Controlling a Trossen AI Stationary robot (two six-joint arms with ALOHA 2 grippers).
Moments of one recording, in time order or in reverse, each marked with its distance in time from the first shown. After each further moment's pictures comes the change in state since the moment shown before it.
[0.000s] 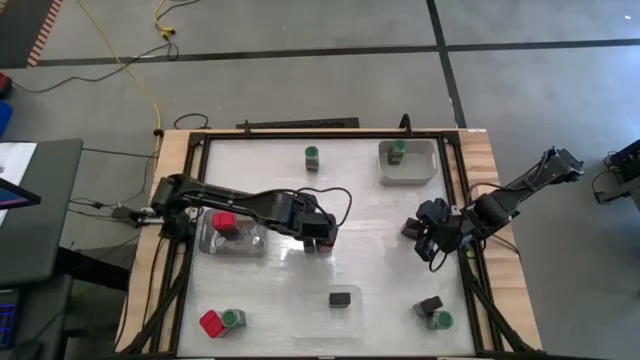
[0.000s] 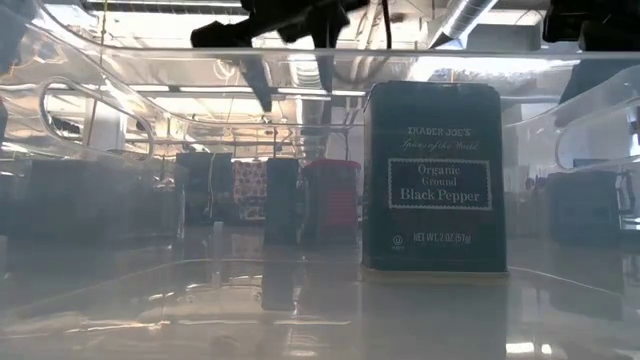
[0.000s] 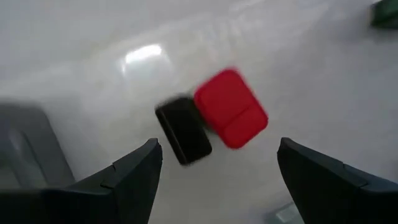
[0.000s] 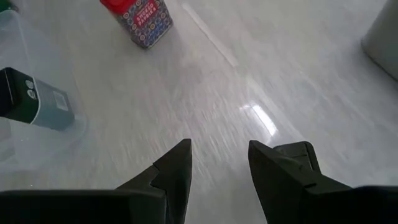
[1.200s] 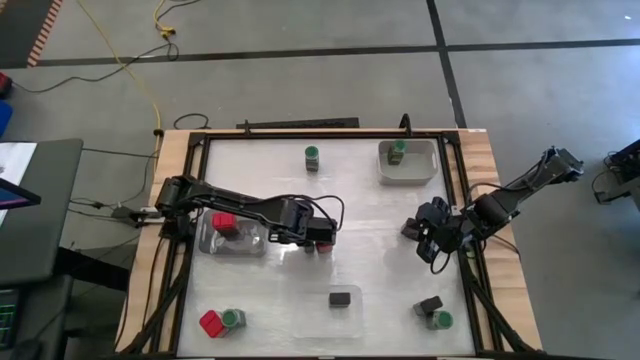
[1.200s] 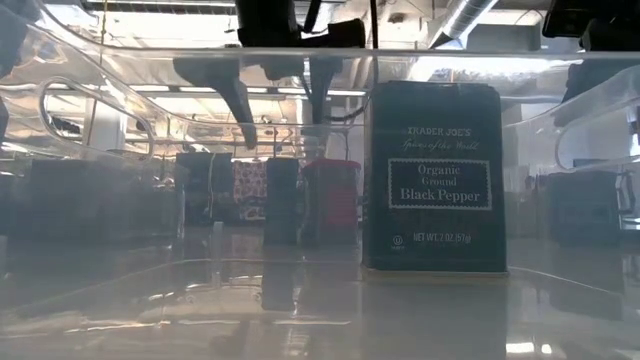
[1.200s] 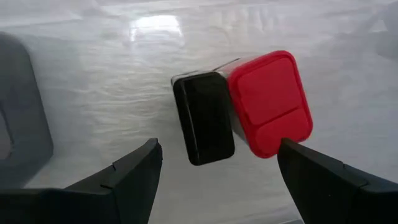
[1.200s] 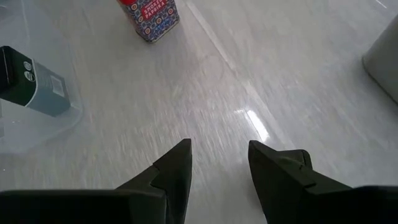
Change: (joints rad) left arm 0.011 0.026 -0.112 0.069 0.059 -0.213; right arm 0.004 0.000 0.000 0.003 0.000 -0.100
